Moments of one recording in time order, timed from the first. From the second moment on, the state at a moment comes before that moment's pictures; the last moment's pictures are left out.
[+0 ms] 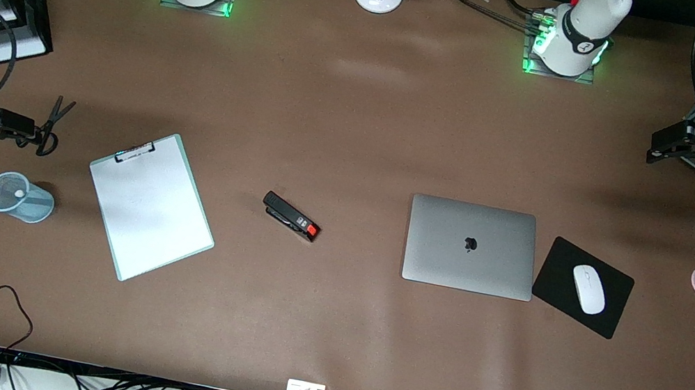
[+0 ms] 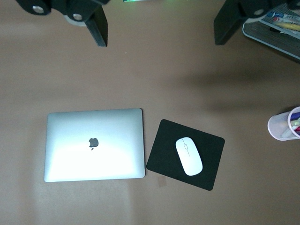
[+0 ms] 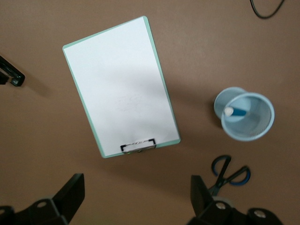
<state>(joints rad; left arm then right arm) 0.02 0.00 -0.06 -1.60 -0.02 1.51 0.00 -0.10 0.41 0.00 -1.33 0.08 1.58 -0.35</state>
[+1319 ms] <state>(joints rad) 0.02 0.00 -0.06 -1.60 -0.02 1.50 0.00 -0.05 -0.04 0.00 -1.71 0.00 1.59 -0.11</state>
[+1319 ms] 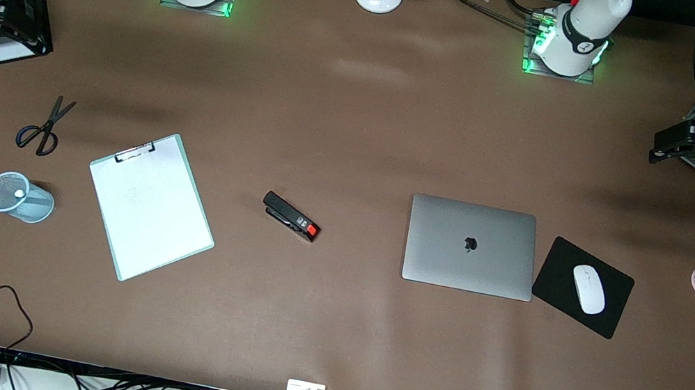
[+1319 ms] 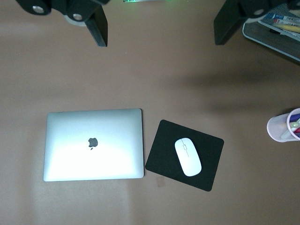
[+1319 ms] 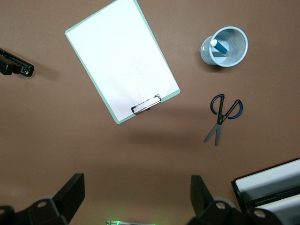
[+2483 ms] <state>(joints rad) 0.02 0.00 -0.06 -1.60 -0.02 1.50 -0.01 -0.07 0.04 -0.01 -1.61 0.00 1.62 -0.09</state>
